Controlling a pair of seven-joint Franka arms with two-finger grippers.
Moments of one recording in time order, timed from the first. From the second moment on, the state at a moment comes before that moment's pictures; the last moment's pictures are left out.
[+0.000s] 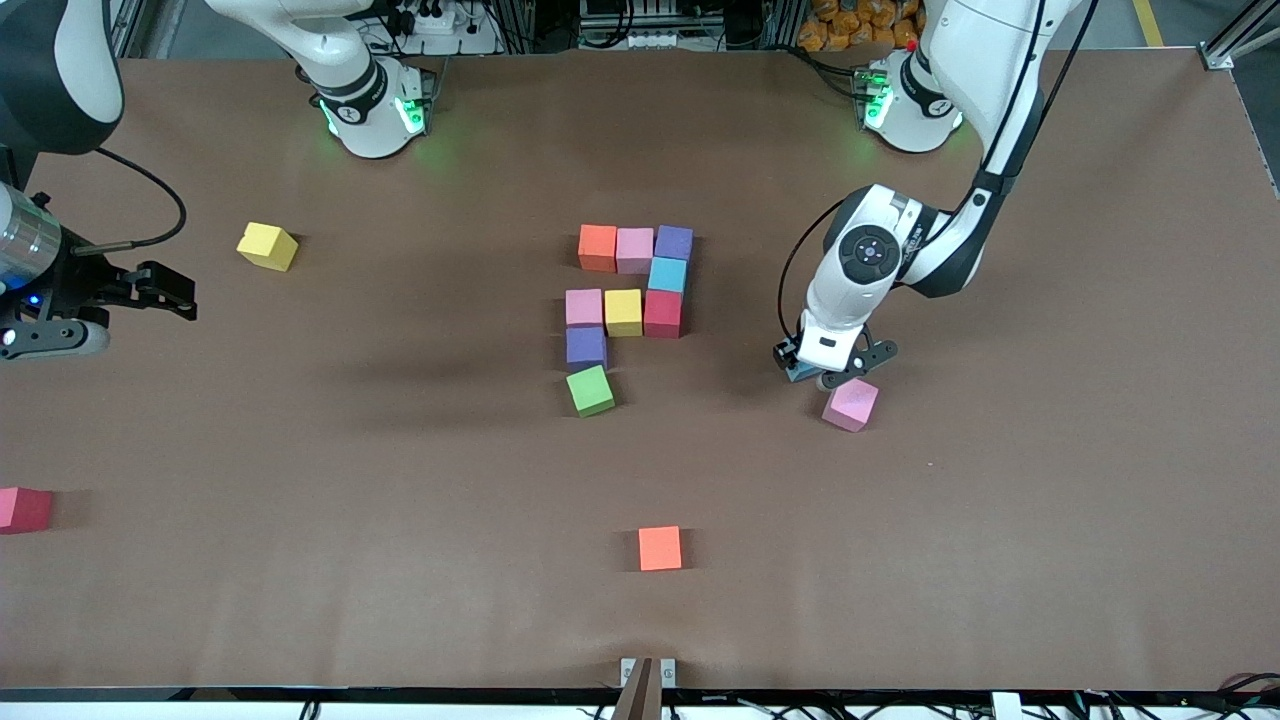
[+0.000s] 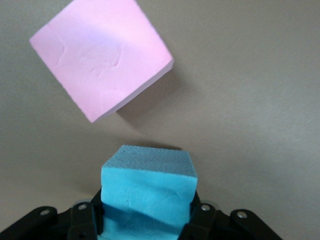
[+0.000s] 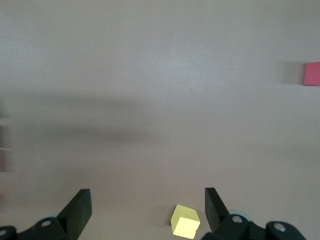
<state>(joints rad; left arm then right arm) -0.41 0.41 -0.09 -2.16 0.03 2.59 -1.04 0.05 0.09 -0.05 -1.61 -0.07 1.65 -0.12</state>
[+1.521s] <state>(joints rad) -0.59 0.77 -0.13 -1.55 -0.08 2.35 -2.28 0.11 0.13 -0.06 -1.62 0.02 1.71 -0.12</state>
